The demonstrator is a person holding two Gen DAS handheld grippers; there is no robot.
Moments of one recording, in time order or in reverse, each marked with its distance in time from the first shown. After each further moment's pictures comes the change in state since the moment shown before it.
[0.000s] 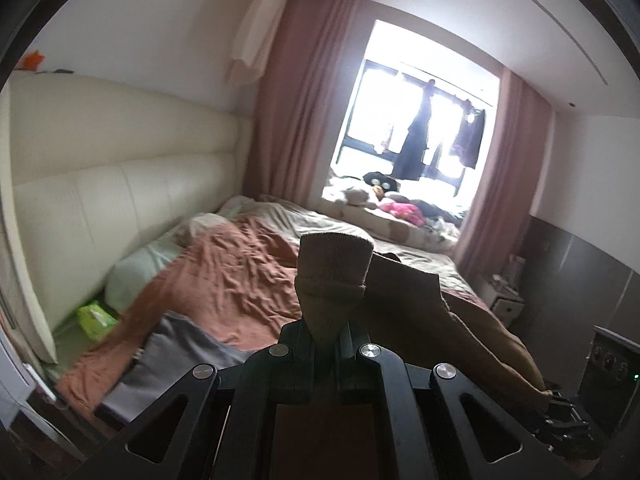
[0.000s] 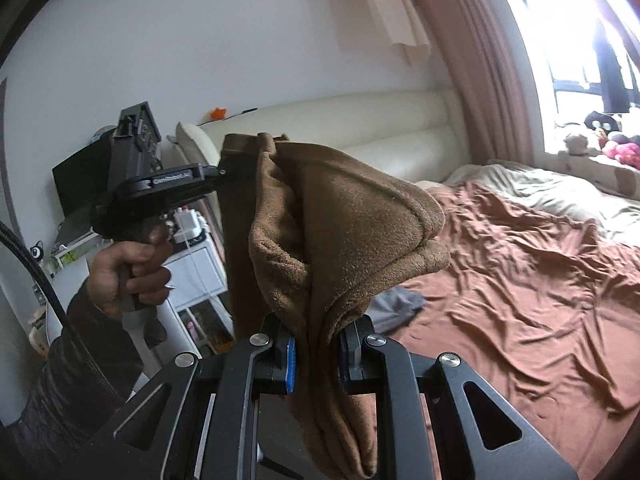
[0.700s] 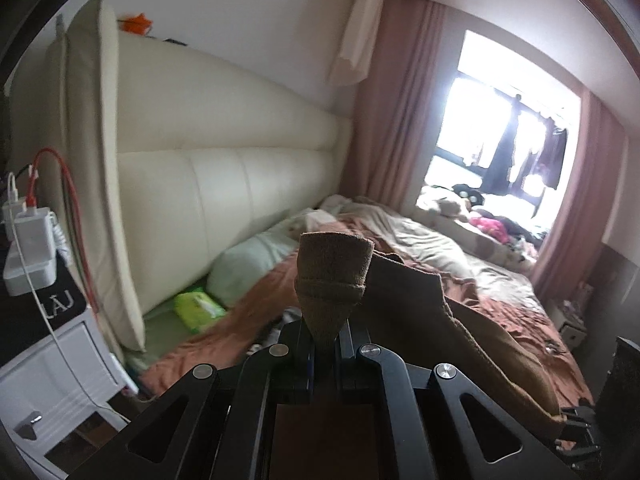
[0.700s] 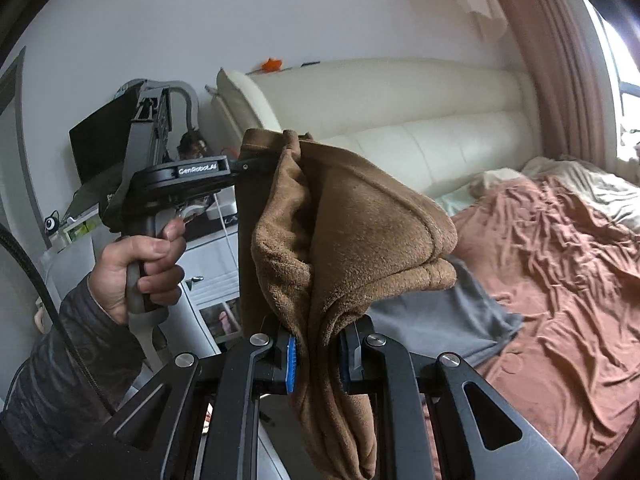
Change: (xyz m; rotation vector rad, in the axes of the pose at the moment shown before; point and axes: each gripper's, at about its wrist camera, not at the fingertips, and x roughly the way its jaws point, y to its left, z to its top) left arm -0.021 0.160 -0.004 -0.102 -0.003 0.278; right arm 0.155 0.026 0.016 -0.087 0.109 0.183
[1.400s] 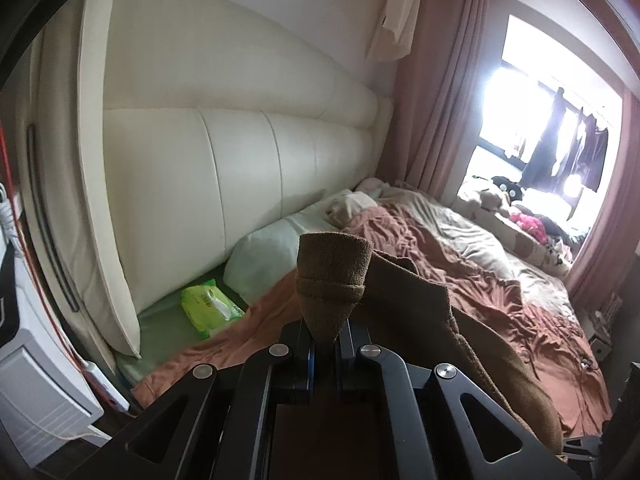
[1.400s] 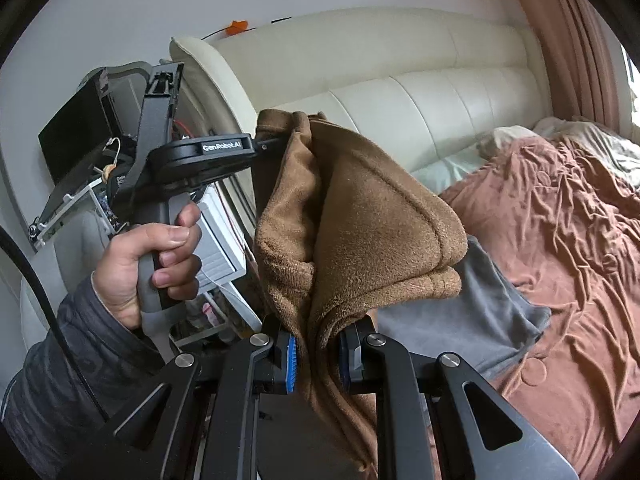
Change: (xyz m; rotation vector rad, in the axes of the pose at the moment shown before) left arm 0.131 0.043 0.001 -0.054 0.065 0.108; right arm 0.126 -0.064 0.026 0.058 0.117 0.039
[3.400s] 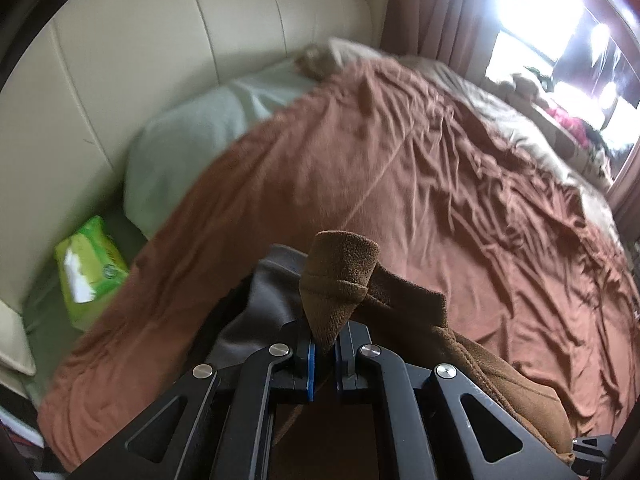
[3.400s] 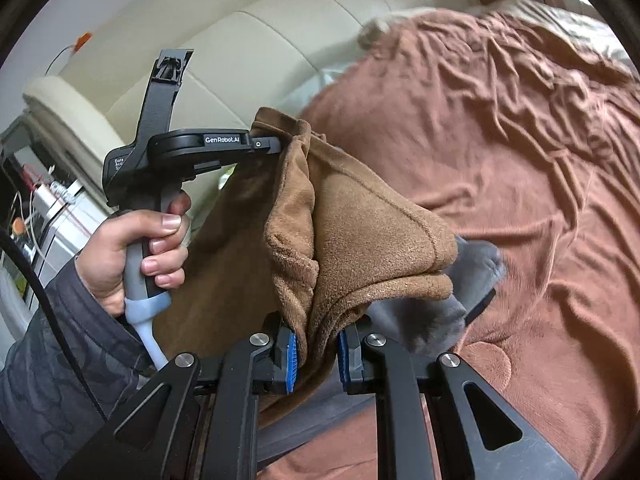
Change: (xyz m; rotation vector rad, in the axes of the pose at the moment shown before) left arm 0.318 -0.056 -0.072 0.126 0.412 0.070; right arm 0.135 -0.210 -0.042 0.328 0.155 -0.065
